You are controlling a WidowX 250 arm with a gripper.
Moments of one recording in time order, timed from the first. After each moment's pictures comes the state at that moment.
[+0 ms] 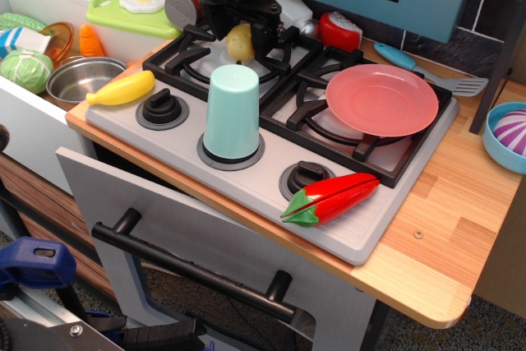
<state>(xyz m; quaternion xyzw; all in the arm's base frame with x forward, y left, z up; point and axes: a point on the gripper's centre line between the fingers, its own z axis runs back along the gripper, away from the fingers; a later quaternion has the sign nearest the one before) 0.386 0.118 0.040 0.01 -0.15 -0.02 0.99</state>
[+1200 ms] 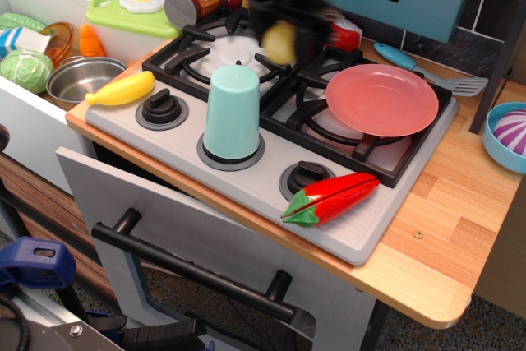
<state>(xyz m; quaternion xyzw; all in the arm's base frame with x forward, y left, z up) 0.349 0.021 0.086 0.05 -0.14 -0.07 0.99</state>
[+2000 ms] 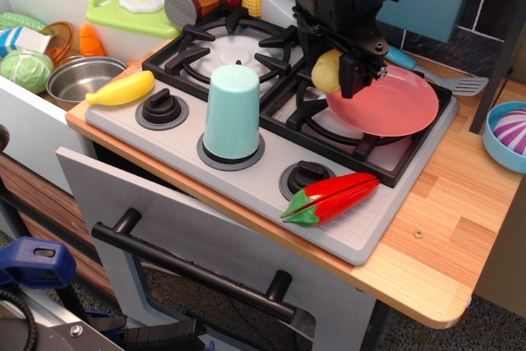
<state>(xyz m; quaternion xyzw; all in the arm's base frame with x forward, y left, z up) 0.356 -0.018 0.078 0.00 -0.16 -0.16 0.97</state>
